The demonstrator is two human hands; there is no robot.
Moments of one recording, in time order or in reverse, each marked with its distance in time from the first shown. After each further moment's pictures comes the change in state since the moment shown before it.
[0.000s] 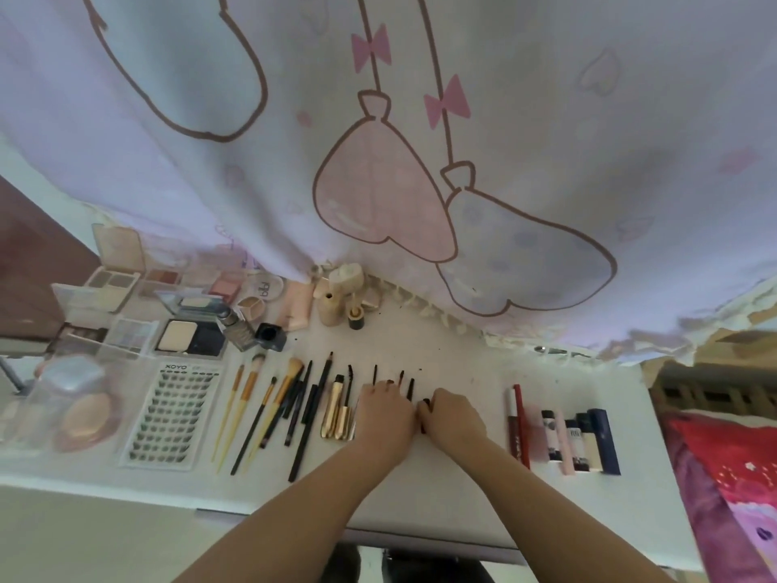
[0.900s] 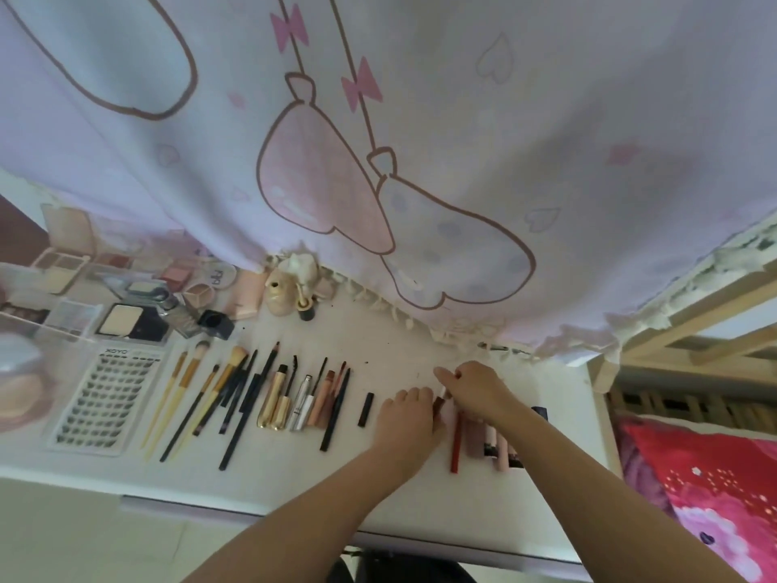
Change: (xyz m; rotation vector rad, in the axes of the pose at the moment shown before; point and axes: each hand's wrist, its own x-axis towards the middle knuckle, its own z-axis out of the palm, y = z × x) left_hand 0.000 0.105 -0.021 -0.493 0.138 0.029; right_hand 0.005 0.078 -0.097 0.124 -0.068 -0.029
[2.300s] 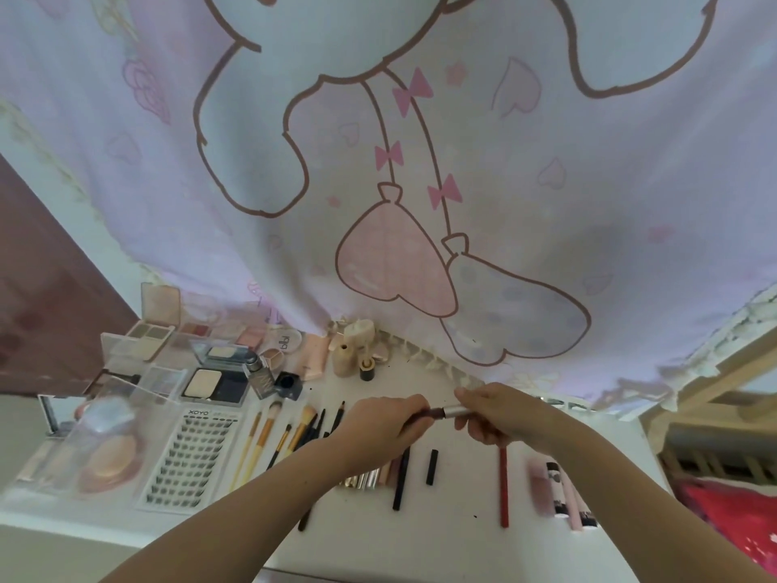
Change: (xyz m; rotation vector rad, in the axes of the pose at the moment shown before) left_hand -0.032 -0.105 -0.137 0.033 0.038 0.305; right_hand -0.056 -0.092 -0.025 0.329 -0.239 -0.158
